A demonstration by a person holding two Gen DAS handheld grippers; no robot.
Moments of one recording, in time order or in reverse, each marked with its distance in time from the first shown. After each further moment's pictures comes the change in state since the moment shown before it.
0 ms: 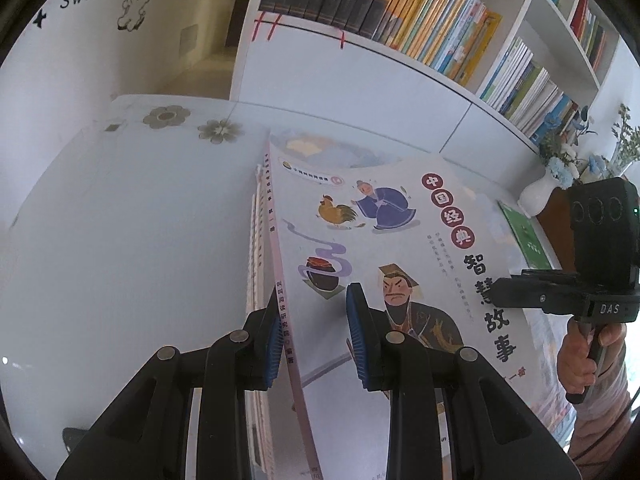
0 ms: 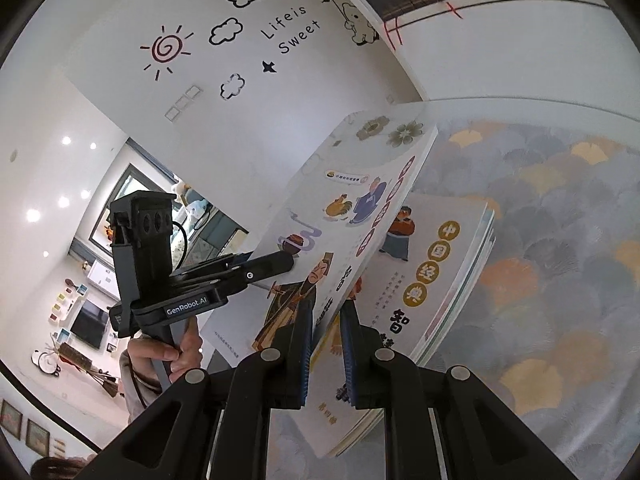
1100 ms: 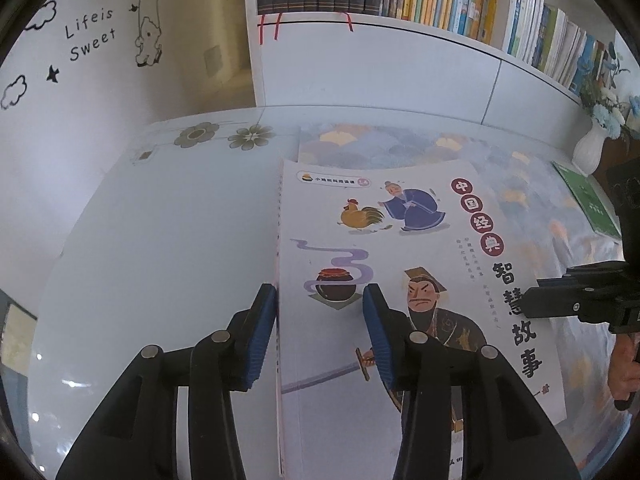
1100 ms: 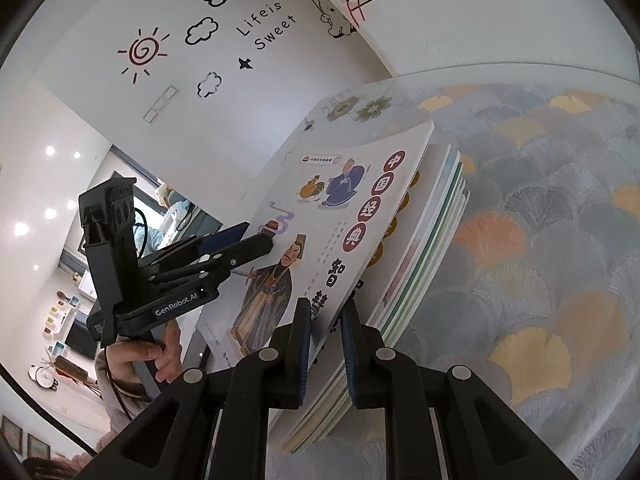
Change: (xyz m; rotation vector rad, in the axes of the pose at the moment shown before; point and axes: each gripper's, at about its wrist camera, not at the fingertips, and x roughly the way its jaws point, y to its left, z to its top) left arm 0.014 -0.027 -0.008 0.149 0.003 0.277; right arm 0.009 -0.024 -0.022 0.051 0.005 -0.041
